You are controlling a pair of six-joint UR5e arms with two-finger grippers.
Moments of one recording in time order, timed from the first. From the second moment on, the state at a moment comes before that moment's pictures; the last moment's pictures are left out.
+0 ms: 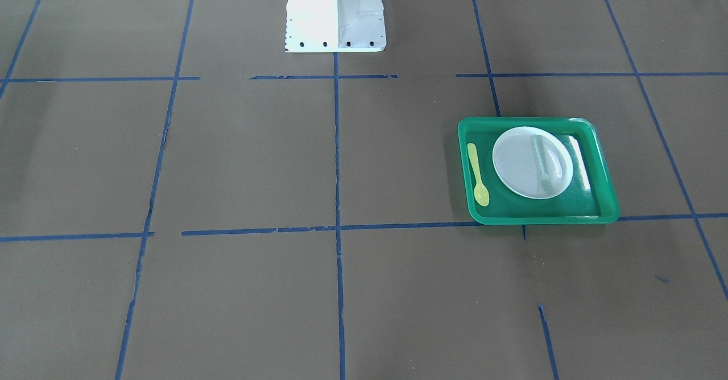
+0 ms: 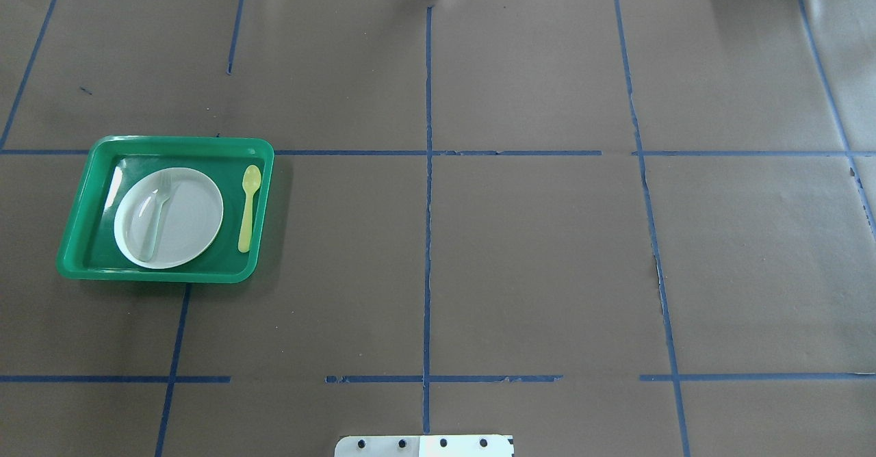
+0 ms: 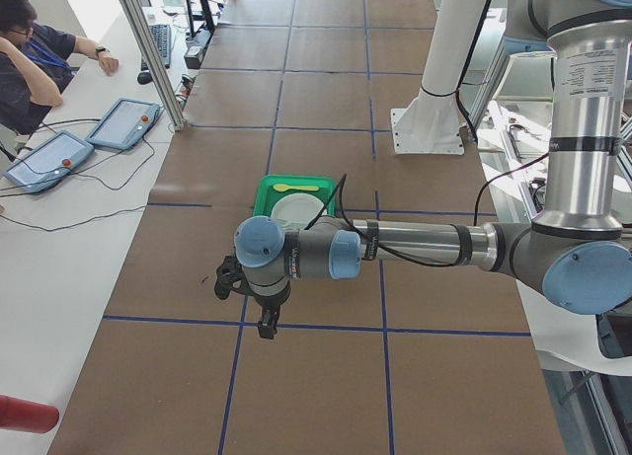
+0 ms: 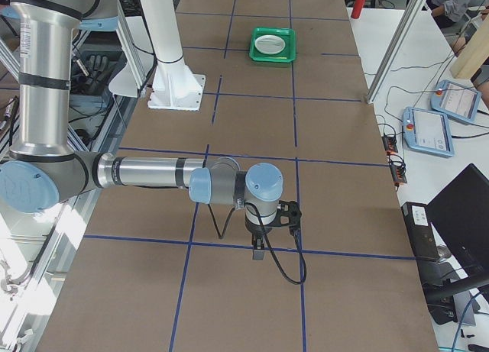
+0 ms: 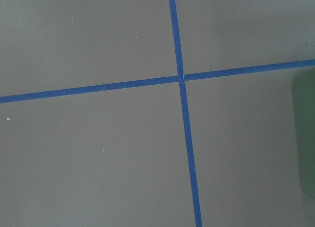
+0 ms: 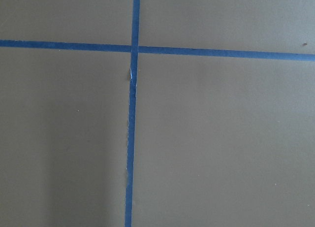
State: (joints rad) left arm -1.60 -1.54 -1.63 -1.54 -2.37 0.14; right arm 1.60 -1.70 1.72 -1.63 2.29 -0.06
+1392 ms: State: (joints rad) left arm -1.30 -1.56 -1.84 -1.70 -2.34 -0.33; right arm 1.60 -1.70 1.72 -1.63 2.29 -0.06
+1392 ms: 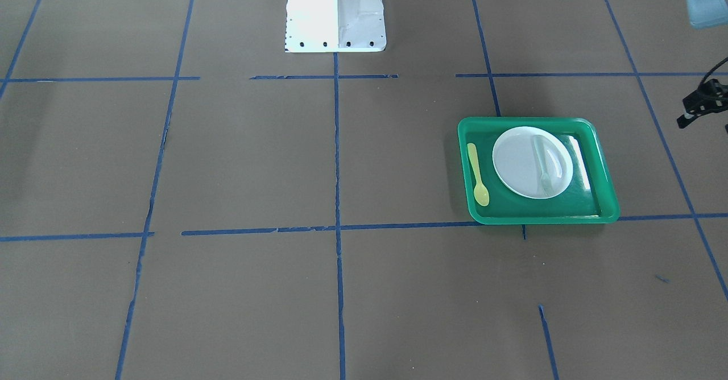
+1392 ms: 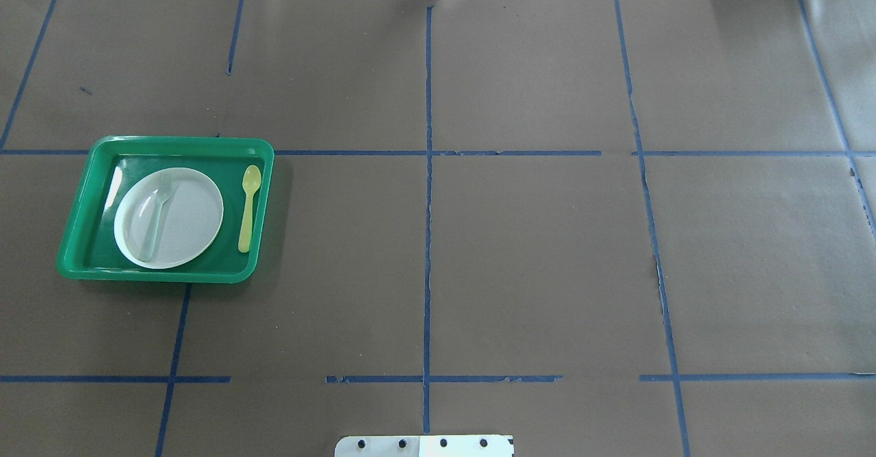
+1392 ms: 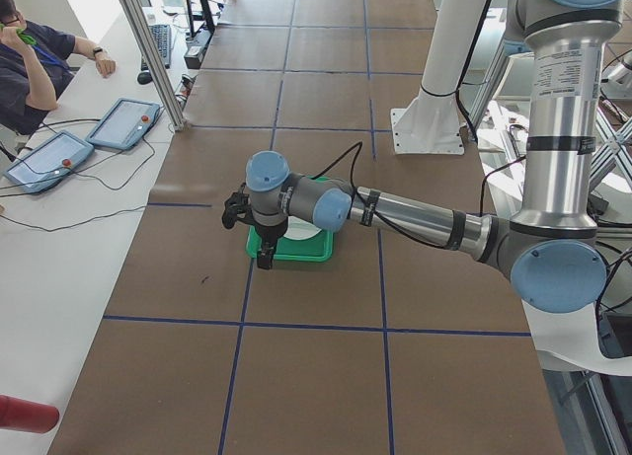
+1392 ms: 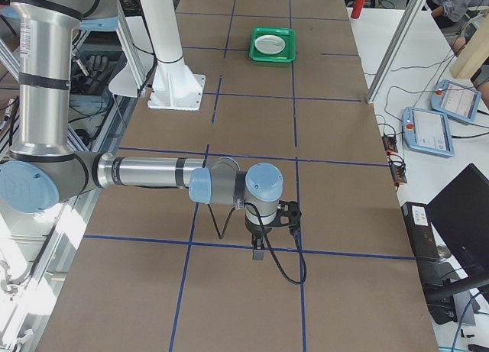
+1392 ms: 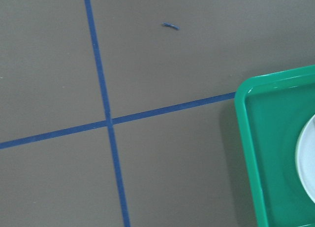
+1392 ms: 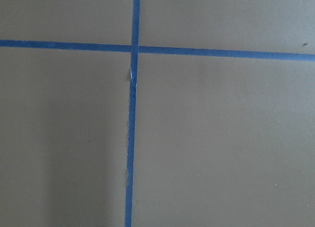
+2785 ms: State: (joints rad) left arm -0.86 -1.71 -1.63 -2.02 -2.15 -0.90; right arm 1.60 -1.70 1.72 -1.63 2.29 -0.06
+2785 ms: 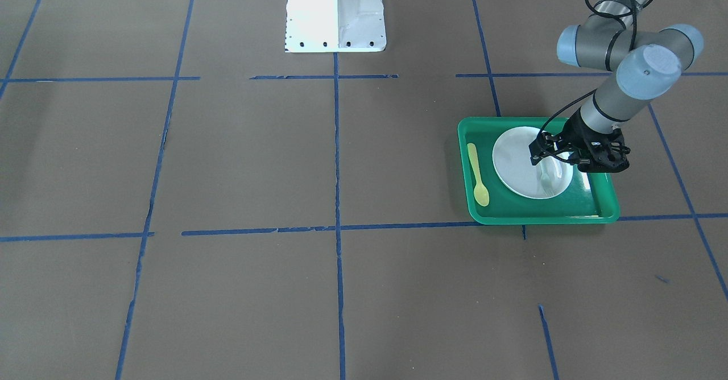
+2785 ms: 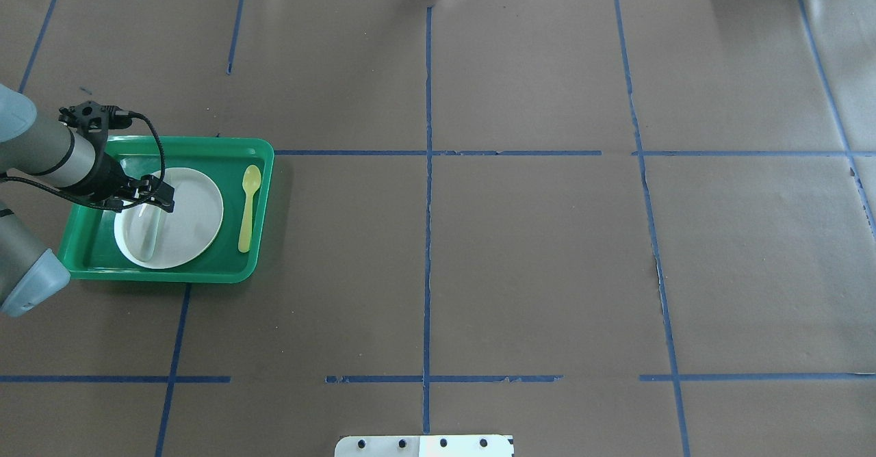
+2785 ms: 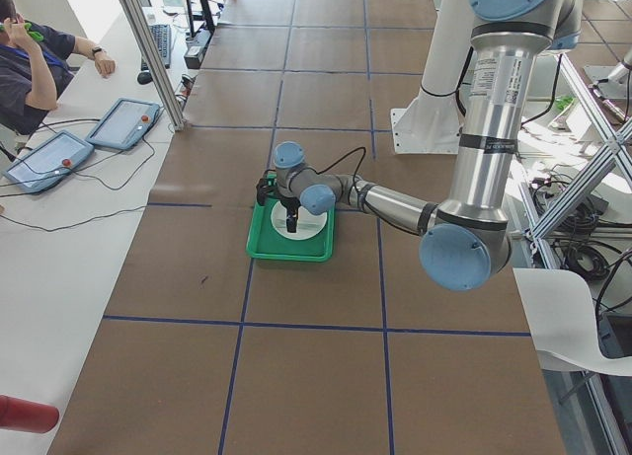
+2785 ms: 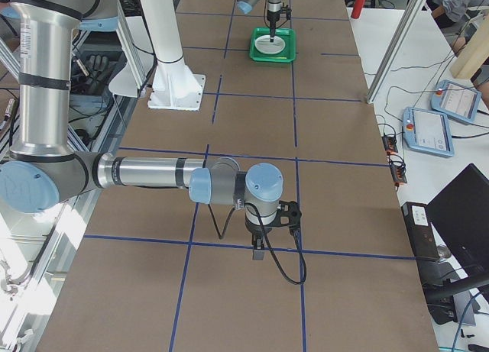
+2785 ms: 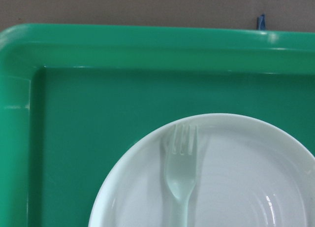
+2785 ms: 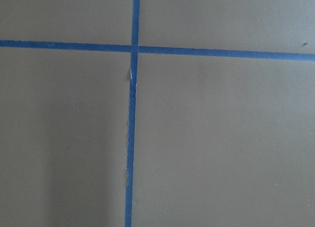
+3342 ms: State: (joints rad) left arm -0.84 -1.73 -1.61 -2.02 -2.15 -0.90; right arm 1.60 -1.70 1.72 -1.63 2.29 -0.06
